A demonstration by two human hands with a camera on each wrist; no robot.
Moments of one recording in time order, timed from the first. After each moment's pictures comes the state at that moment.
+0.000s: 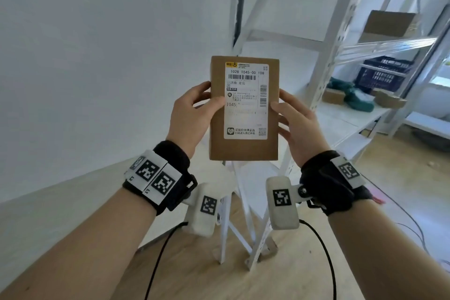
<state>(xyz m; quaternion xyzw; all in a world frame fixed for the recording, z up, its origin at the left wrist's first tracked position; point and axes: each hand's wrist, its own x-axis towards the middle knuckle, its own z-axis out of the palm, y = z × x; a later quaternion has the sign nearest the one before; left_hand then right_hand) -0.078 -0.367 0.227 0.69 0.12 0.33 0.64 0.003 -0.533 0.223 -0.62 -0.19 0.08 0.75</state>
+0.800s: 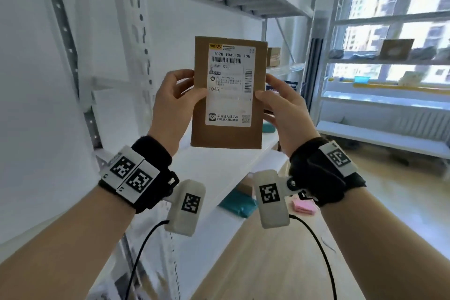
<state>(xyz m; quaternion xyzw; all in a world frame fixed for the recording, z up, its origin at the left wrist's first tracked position) 0.151 -0.649 0.302 0.68 -0.08 0.32 0.66 0.183 -0.827 0.295 -0.63 -0.17 -0.10 0.75</state>
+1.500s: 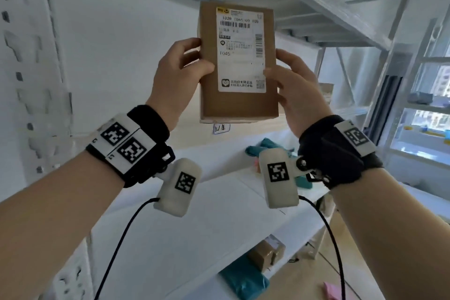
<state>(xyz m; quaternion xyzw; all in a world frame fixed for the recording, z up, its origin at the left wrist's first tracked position) 0.380 -0.679 0.387 0.66 -0.03 0.45 0.60 0.460 -0.841 0.392 -0.57 -0.32 -0.04 0.75</state>
